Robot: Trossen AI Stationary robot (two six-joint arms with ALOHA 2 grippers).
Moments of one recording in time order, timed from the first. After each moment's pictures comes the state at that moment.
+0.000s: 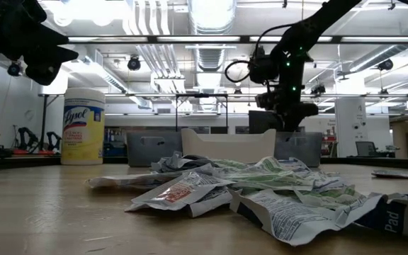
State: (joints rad) left arm -0.28 0.13 0.26 -0.33 -0.32 -0.33; right arm -0.65 1.74 1.24 -0.83 0.18 -0.72
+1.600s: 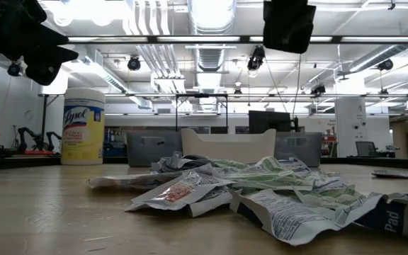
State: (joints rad) left arm -0.28 0.13 0.26 -0.33 -0.32 -0.33; right arm 0.30 1.71 1.43 -0.75 -0.15 0.64
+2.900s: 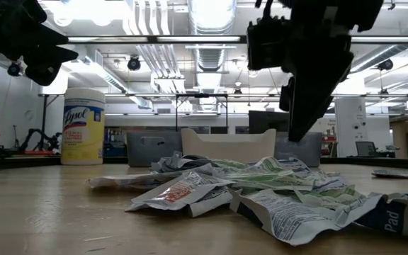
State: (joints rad) left arm -0.28 0.13 0.26 -0.33 -0.31 -0.34; right arm 0.28 1.75 1.09 -0.46 -0.14 0.62
